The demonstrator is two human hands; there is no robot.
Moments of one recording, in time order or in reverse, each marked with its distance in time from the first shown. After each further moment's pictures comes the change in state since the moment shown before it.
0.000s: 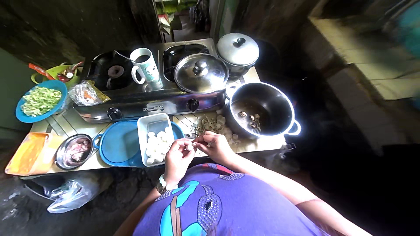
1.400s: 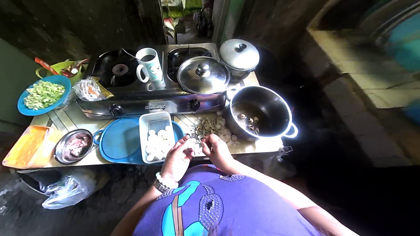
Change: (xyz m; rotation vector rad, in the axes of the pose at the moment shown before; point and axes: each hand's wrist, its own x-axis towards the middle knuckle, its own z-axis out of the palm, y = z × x) left_hand 0.003 0.018 -0.002 -0.610 0.089 -0.615; right_hand -0.022 -0.004 0.010 -0.170 0.091 0.099
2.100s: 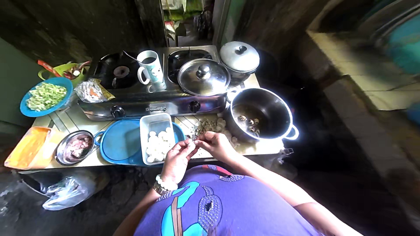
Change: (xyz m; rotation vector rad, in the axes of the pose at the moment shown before) left_hand -0.003 -0.002 0.001 0.127 0.005 0.165; right_hand 0.031 -0.005 -0.020 0.204 -0.226 0.085
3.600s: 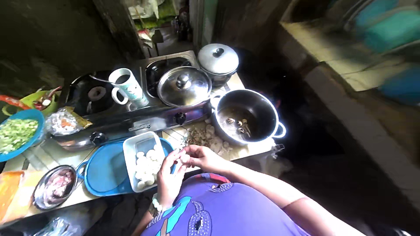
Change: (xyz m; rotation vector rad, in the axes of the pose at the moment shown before) left_hand 0.027 -0.014 -0.006 0.874 -0.126 0.691; right_hand 0.011 0.012 -0.007 0.456 -0.242 0.204
